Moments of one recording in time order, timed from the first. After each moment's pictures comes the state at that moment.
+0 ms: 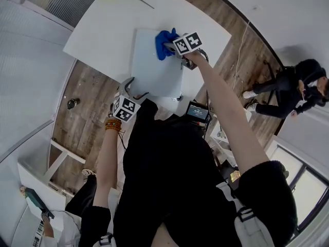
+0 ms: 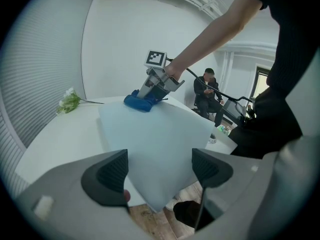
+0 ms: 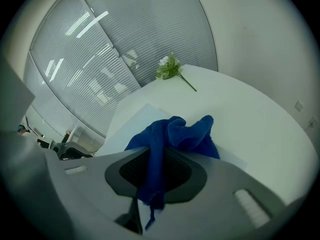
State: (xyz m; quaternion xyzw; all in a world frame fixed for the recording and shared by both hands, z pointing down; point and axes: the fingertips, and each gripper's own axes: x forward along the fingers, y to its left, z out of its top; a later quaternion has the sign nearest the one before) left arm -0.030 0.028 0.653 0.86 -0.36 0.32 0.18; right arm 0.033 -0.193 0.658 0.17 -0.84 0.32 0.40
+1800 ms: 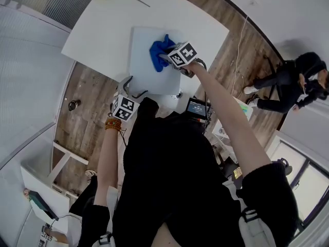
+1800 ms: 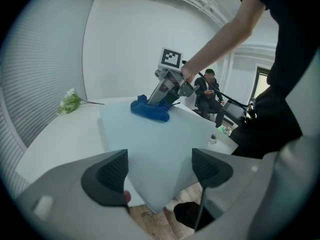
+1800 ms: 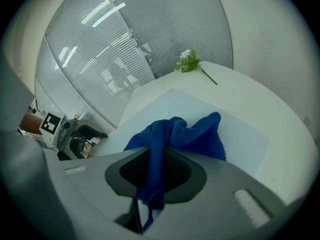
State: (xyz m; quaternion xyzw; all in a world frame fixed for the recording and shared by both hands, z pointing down) left arm -0.030 0.027 0.652 0.86 -0.37 0.31 0.18; right arm 0.032 -0.125 0.659 0.11 -0.85 0.28 0.42
